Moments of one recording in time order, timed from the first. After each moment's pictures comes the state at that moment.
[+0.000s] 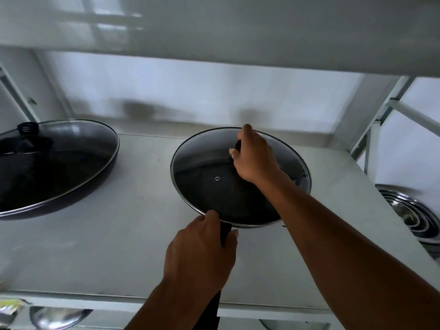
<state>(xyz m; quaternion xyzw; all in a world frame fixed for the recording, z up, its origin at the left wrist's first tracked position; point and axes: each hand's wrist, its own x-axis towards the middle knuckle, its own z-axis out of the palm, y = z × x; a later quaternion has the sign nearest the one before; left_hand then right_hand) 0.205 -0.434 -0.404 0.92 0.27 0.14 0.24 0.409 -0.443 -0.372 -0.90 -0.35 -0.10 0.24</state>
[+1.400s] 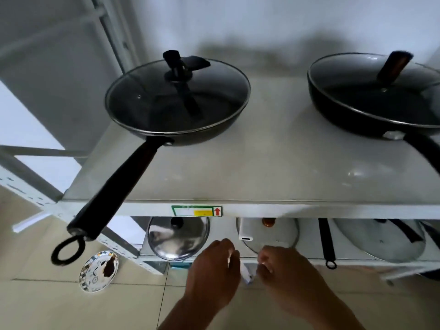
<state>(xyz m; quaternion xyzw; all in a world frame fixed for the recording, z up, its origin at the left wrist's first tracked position) -0.080 -0.231 -0.583 0.92 0.25 0.02 0.30 0.002 -0.367 -0.550 -0.91 -0.29 0.24 0.15</state>
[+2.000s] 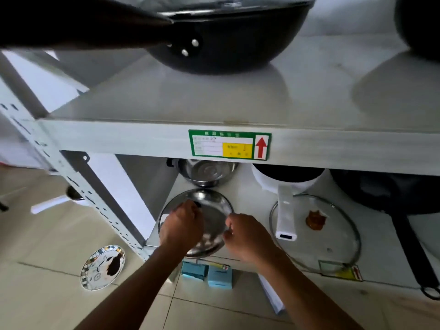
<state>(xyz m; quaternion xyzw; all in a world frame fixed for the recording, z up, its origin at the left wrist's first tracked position) -0.057 -0.076 -0.776 0.87 0.41 0.15 0.22 0.033 -0.213 -0.767 -0.87 -0.40 0.18 0.23</state>
